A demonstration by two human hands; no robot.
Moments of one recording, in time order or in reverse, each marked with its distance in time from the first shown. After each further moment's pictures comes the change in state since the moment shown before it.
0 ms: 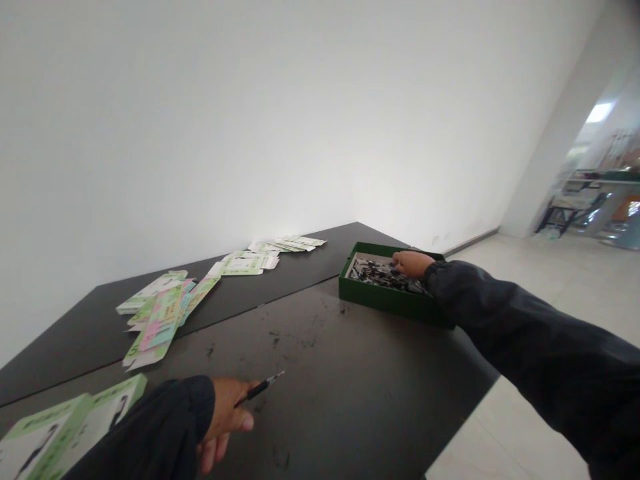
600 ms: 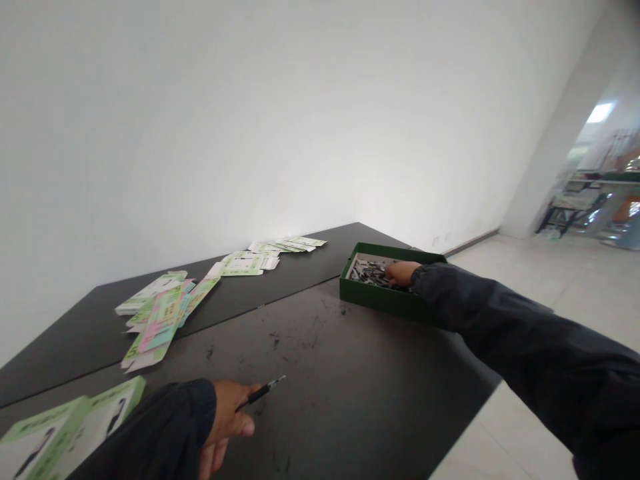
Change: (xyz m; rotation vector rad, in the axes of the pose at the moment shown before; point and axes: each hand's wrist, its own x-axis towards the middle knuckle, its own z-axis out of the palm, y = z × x) left_hand 0.017 -0.018 0.004 -0.103 -0.057 0.097; right_hand 0.012 -0.020 0.019 -0.176 -0.187 -0.057
